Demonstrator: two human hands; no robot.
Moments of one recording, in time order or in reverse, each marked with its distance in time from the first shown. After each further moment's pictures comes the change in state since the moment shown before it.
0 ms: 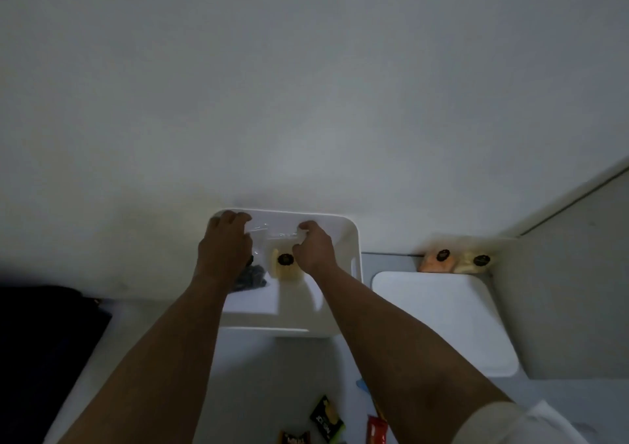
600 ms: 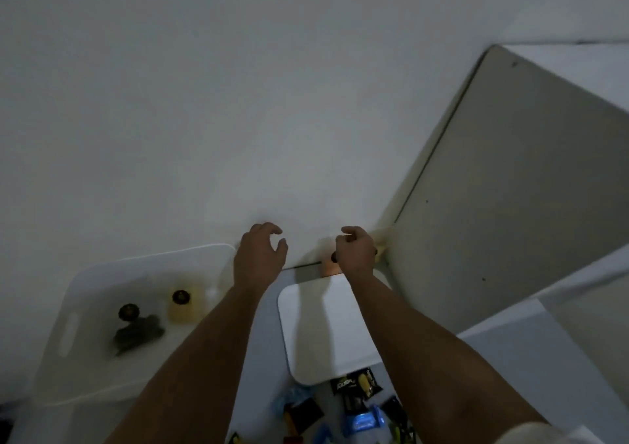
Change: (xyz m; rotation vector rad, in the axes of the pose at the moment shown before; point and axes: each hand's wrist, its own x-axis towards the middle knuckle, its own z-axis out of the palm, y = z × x) left_hand -0.020 0.282 0.073 -0.420 -0.055 0.173; right_hand -0.039 0.155 -0.252 0.358 0.634 0.212
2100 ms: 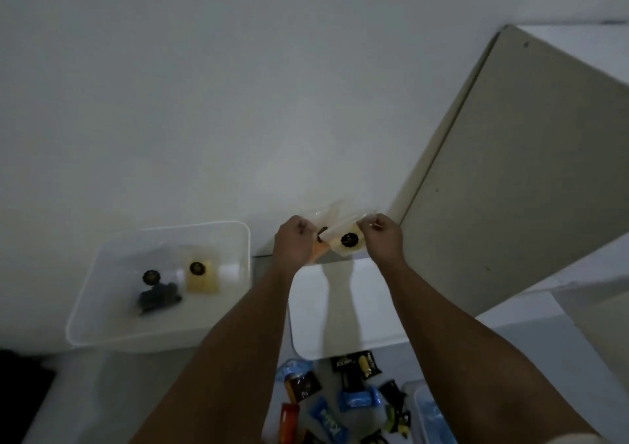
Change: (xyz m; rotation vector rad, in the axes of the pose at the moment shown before) left_hand -0.021 0.044 0.032 -0.383 -0.097 -0.322; right_hand 0.014 0.019 -0.050 0.097 -0.094 -0.153
